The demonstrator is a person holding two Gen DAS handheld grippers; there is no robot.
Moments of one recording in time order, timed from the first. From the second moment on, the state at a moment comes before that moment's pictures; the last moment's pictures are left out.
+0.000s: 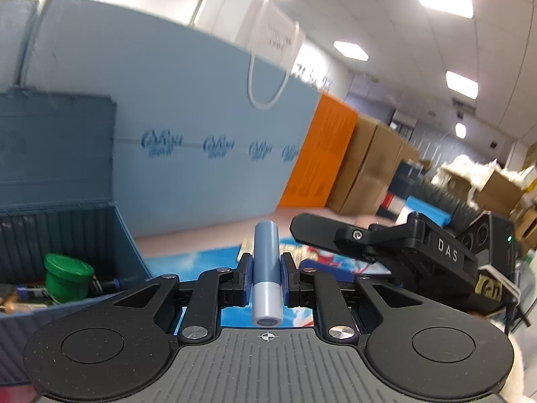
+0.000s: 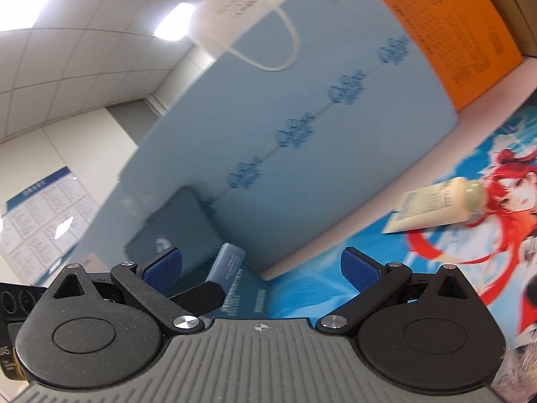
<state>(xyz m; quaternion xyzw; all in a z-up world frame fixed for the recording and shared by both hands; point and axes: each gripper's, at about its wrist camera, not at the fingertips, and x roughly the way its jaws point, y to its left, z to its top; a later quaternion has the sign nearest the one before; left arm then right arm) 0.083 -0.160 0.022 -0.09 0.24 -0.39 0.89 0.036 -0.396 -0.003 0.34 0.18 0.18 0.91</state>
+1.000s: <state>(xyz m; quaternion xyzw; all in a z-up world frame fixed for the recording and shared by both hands) 0.143 -0.043 0.012 -0.04 0.23 -0.27 0.93 0.074 -0.267 0.014 0.32 0.20 0.24 0.89</state>
